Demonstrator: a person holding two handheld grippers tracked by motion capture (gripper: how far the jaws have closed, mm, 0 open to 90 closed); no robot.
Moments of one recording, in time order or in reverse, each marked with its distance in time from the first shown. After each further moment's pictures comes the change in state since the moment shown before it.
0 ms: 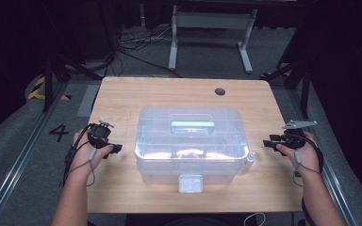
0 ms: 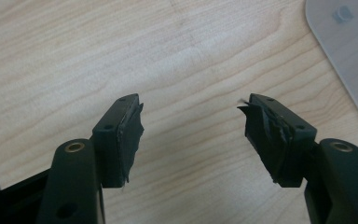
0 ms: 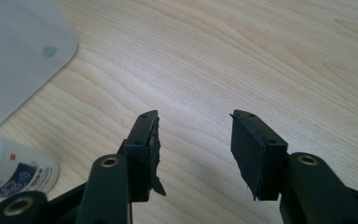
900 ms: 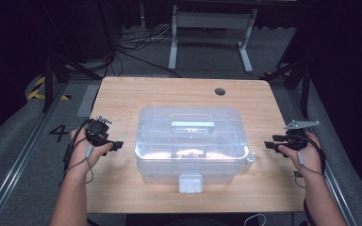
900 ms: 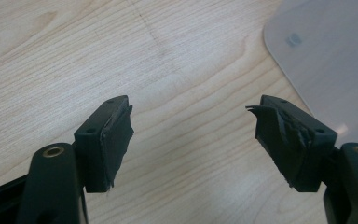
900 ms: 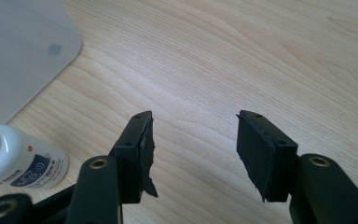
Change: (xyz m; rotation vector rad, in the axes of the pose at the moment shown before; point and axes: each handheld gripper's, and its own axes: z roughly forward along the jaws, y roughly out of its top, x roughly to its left) left arm 0.002 0.005 -0.025 -0.081 -0.081 0.059; right arm 0.005 0.003 -0.010 0.018 -0.015 0.017
